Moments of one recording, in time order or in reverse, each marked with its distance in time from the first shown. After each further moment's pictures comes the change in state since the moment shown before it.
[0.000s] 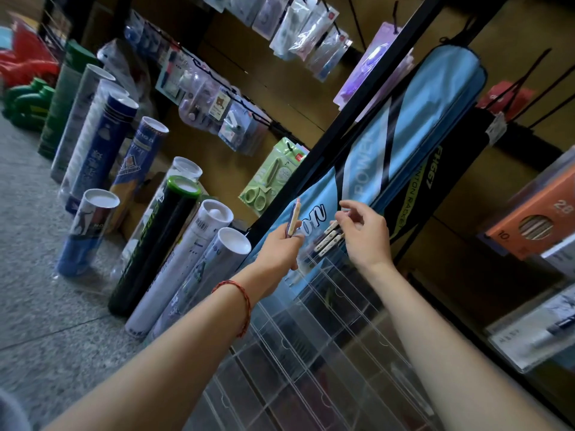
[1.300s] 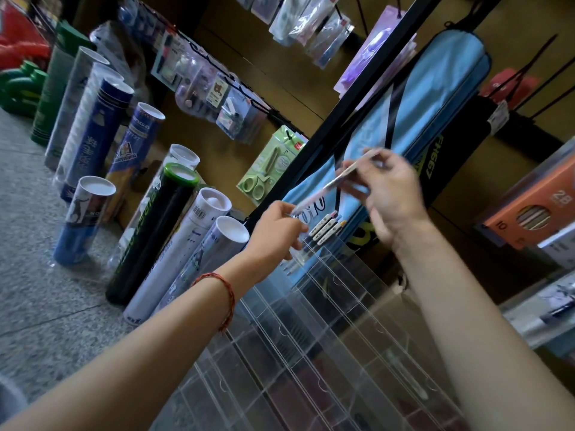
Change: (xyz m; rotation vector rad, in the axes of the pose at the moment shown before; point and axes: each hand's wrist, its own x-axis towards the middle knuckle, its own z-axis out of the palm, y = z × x) left_hand -0.010 0.010 -0.011 0.010 -0.039 0.019; right_hand 0.005 -0.065 -0.030 0.639 -0.063 0.195
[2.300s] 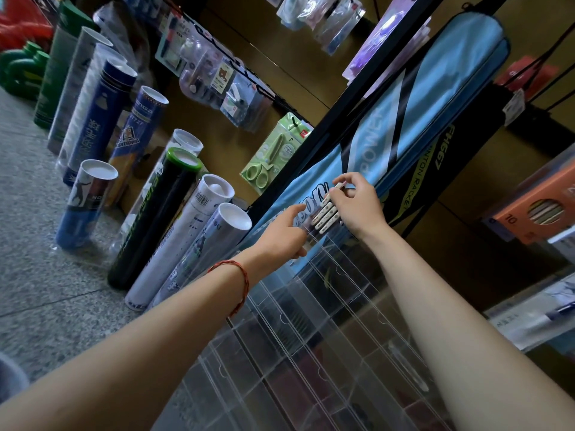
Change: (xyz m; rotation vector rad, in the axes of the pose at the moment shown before) left_hand 0.005 -0.023 0.009 0.183 -0.090 -0.019; right_hand 0.023 0.072 -0.005 -0.647 -0.093 -0.054
